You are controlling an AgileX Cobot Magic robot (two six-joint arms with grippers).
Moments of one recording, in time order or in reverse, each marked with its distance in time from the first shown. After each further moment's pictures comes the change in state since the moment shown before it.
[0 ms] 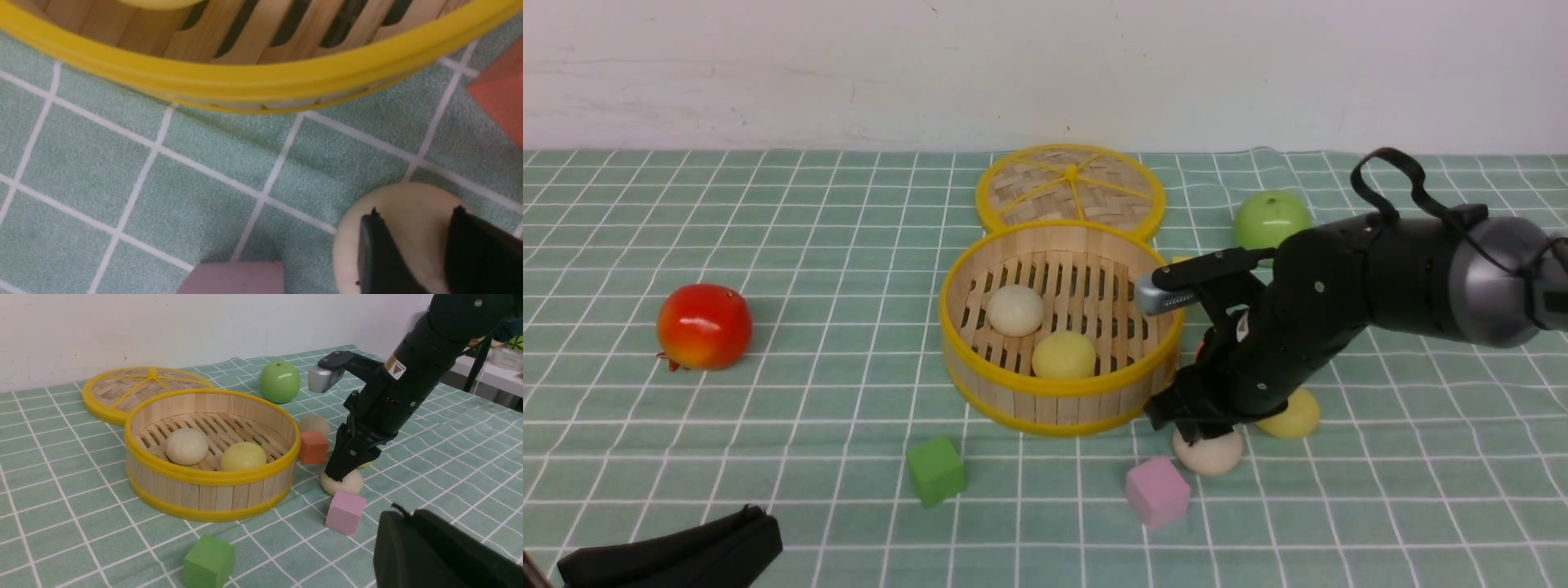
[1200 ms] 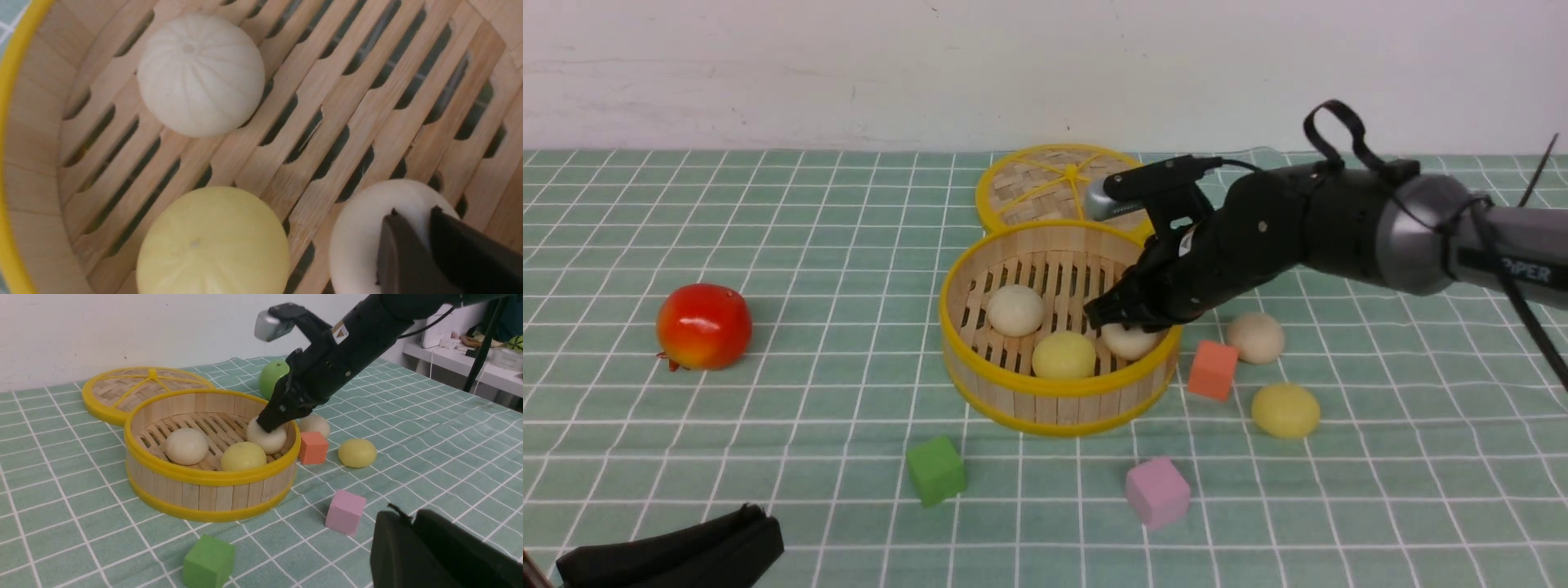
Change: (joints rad) right arm 0.000 0.149 -0.267 0.058 -0.171 -0.094; left arm 0.000 0.000 0.000 0.000 0.001 0.000
